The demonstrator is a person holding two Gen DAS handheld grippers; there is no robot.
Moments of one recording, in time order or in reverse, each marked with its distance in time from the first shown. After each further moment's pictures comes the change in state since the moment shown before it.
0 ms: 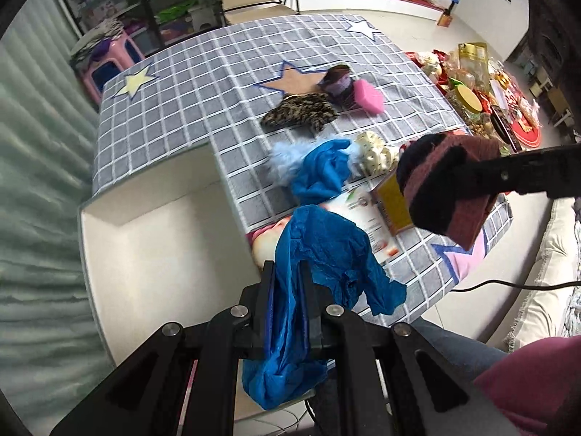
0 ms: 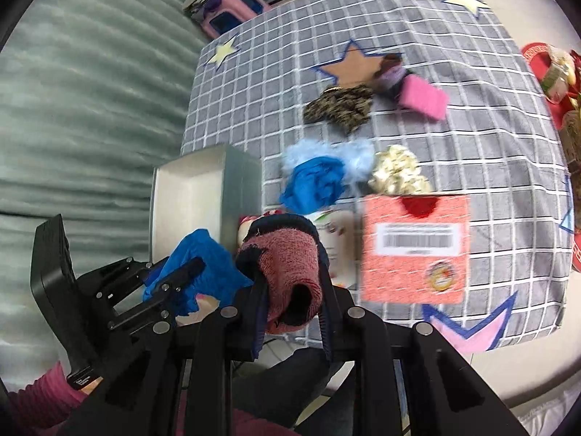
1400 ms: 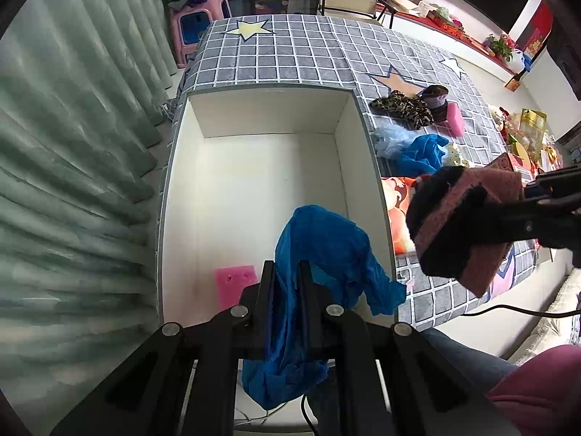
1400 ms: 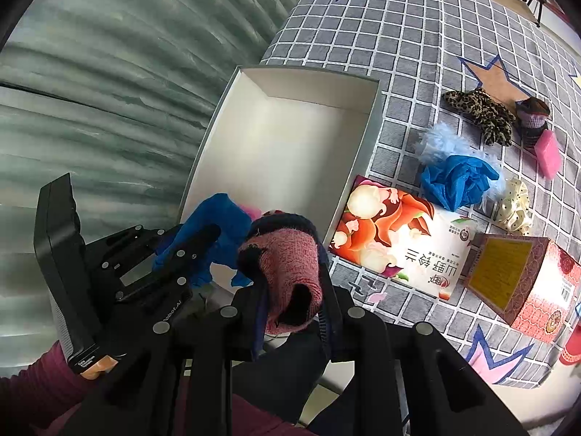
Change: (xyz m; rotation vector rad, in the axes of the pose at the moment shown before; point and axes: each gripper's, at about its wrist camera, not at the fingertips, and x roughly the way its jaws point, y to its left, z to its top) left arm -0.011 0.088 -0.090 -0.333 -0.025 0.079; right arm 0.079 0.140 -0.018 -0.341 0.186 -0.038
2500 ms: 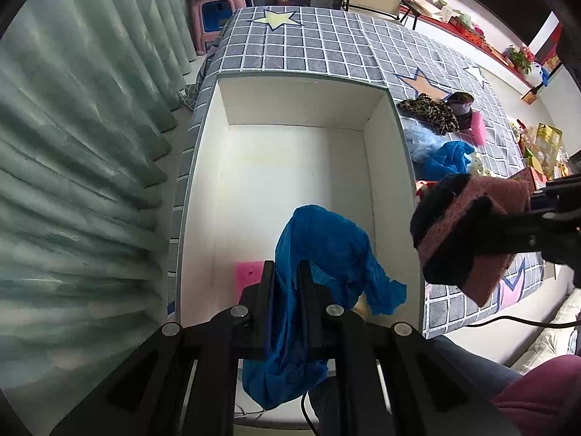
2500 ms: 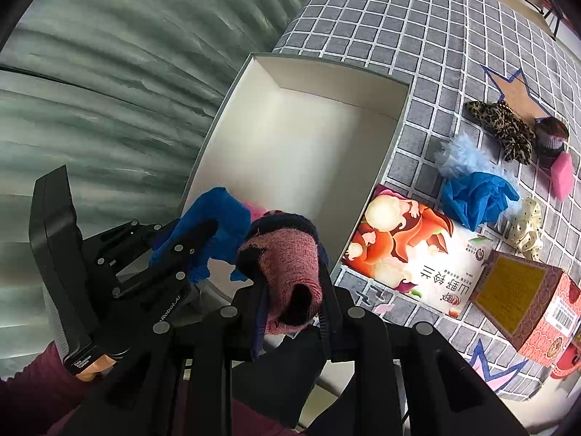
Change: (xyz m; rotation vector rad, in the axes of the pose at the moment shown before) left arm 0.011 0.023 0.000 -0.069 0.028 0.033; right arm 0.020 0.016 0.014 -0.056 0.042 -0.014
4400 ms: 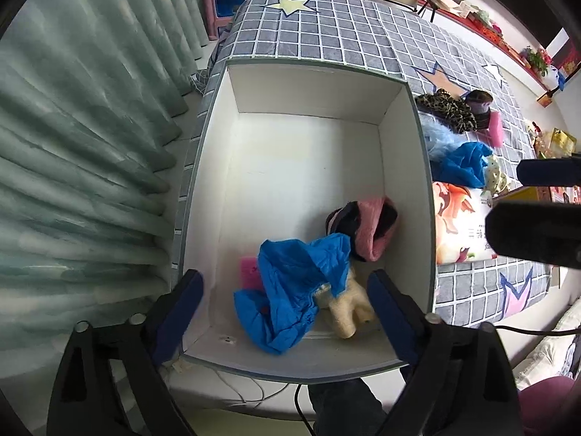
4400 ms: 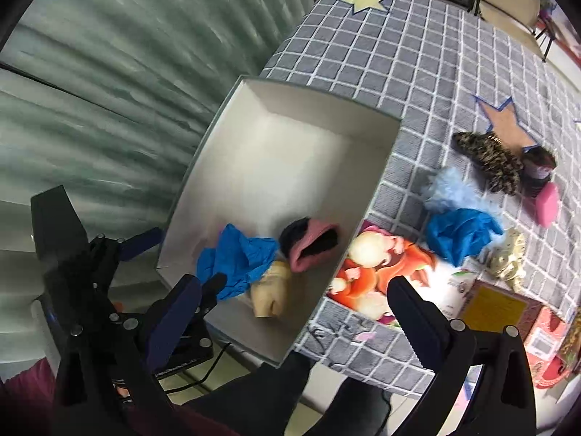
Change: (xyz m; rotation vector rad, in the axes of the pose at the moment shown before) left arm 0.011 -0.003 0.013 -0.034 0.061 0.039; right arm -0.001 0.005 0.015 -0.035 -0.067 -0.098
